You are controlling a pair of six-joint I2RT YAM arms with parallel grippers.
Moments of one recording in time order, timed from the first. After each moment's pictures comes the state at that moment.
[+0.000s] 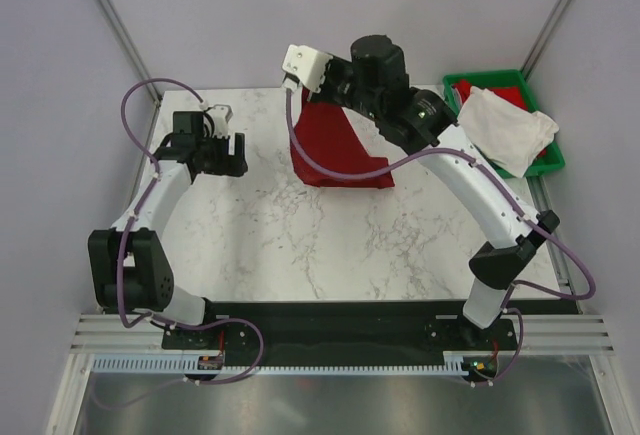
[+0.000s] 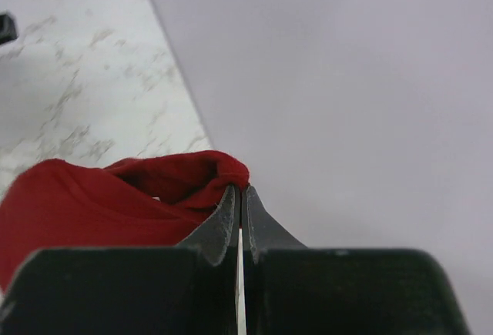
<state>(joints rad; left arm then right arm) -0.02 1.49 1.15 -0.48 0.21 0.09 0.76 1.75 2.08 -0.59 0.03 -0.81</state>
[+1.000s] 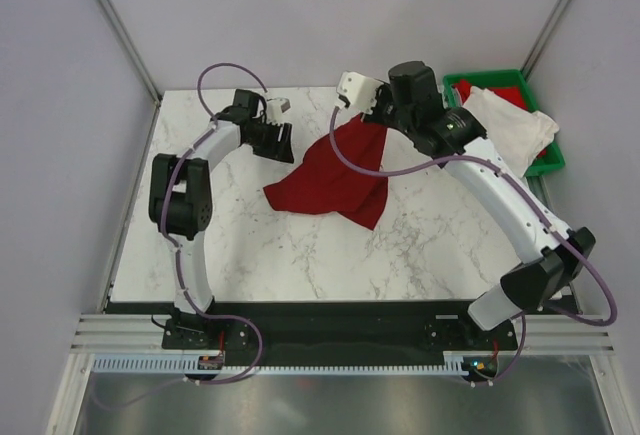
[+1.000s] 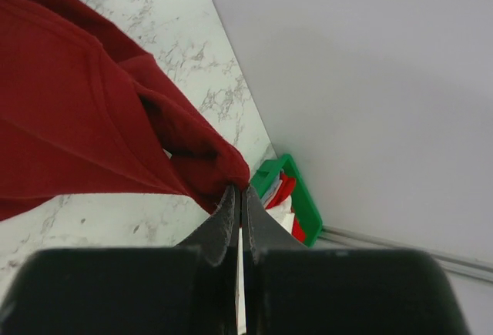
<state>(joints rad) -0.19 2.05 1.57 -0.52 0.46 0.12 0.57 1.59 1.77 -0.64 0.19 -0.88</state>
